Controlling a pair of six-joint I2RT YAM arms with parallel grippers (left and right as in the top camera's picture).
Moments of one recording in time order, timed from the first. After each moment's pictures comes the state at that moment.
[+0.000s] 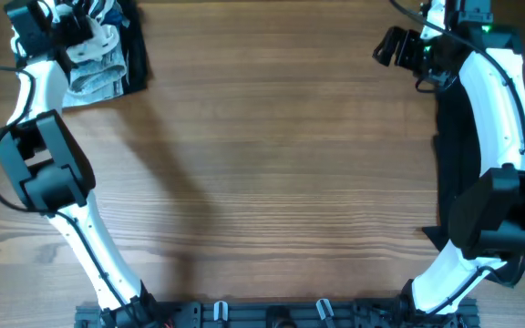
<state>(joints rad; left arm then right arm) 0.33 2.41 1.92 -0.02 0.06 0.03 -0.07 1.93 1.79 -0.93 -0.25 0.21</state>
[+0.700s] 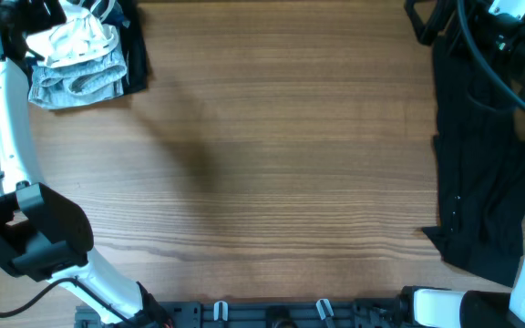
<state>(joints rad) 0.33 1.92 1.90 -0.58 0.04 0.01 -0.07 1.50 1.95 -1.04 -0.43 0.28</state>
